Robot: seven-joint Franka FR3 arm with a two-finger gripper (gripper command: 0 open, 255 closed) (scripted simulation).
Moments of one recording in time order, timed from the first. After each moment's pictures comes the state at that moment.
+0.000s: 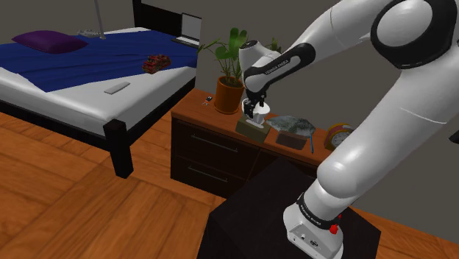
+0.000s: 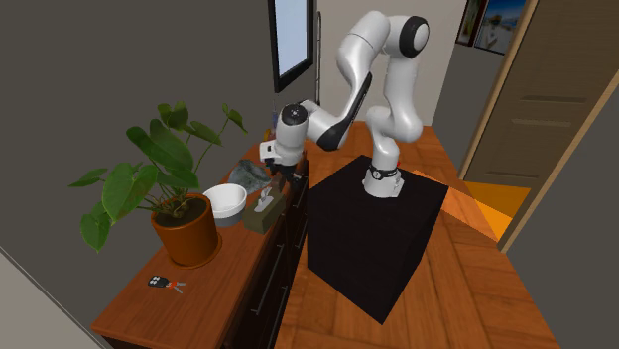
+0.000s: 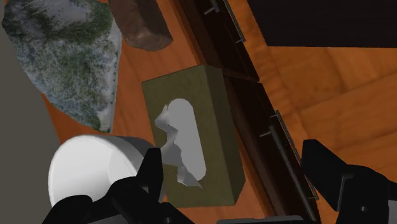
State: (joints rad) arm -0.24 0.00 0.01 -2.34 -0.54 2.19 0.03
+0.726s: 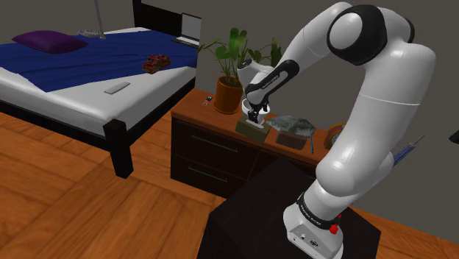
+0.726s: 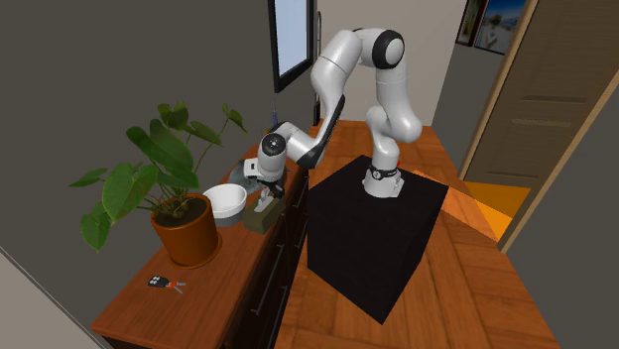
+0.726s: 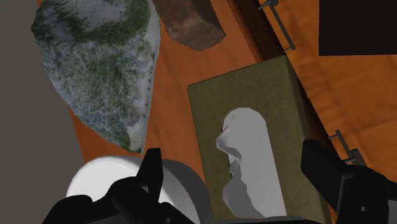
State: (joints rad) arm -0.29 0.27 -0.06 -2.21 -0.75 2.25 0.13
